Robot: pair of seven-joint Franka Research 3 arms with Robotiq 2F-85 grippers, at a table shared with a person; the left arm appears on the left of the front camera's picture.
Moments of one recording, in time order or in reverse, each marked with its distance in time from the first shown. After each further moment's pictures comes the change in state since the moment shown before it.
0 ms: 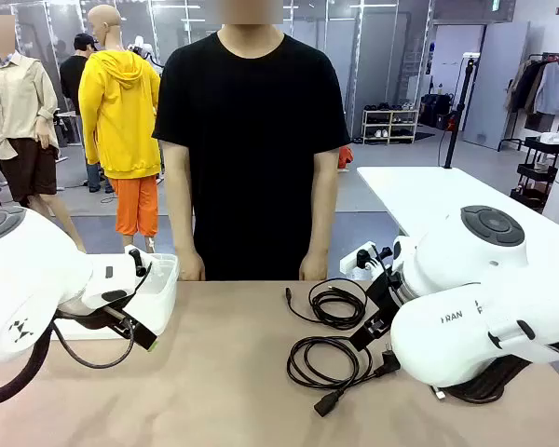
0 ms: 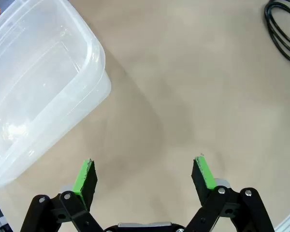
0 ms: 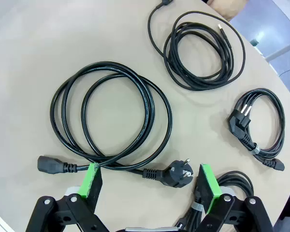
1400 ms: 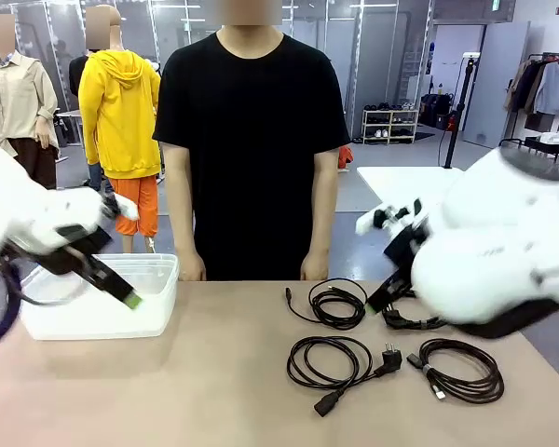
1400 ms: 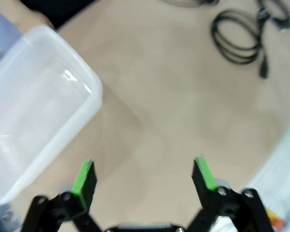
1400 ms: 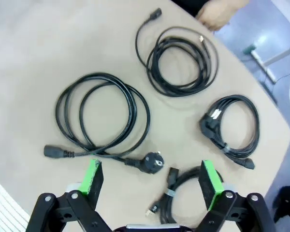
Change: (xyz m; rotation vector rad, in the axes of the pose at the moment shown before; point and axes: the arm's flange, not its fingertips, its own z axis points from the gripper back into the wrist) left arm 0.032 0.037 0.112 -0.186 -0.041 -0.065; right arm 0.030 -0.045 0.072 0.034 -0.030 0.042
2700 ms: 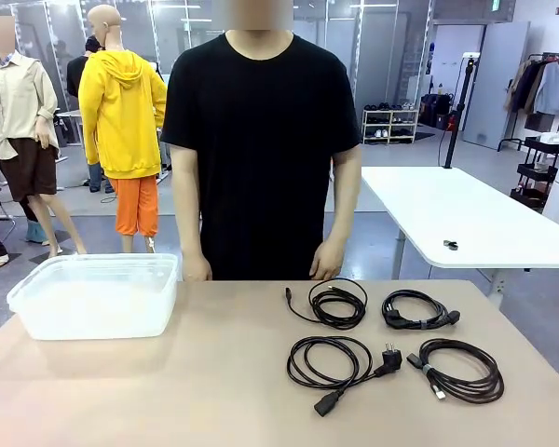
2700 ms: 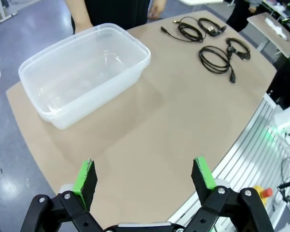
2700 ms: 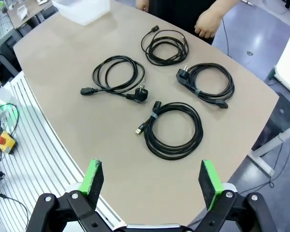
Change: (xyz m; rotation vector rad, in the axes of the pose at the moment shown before) left arm -0.218 0.128 0.165 -0.123 -0.347 0.144; right arm -0.220 -0.158 0.181 0.273 -0.298 -0.105
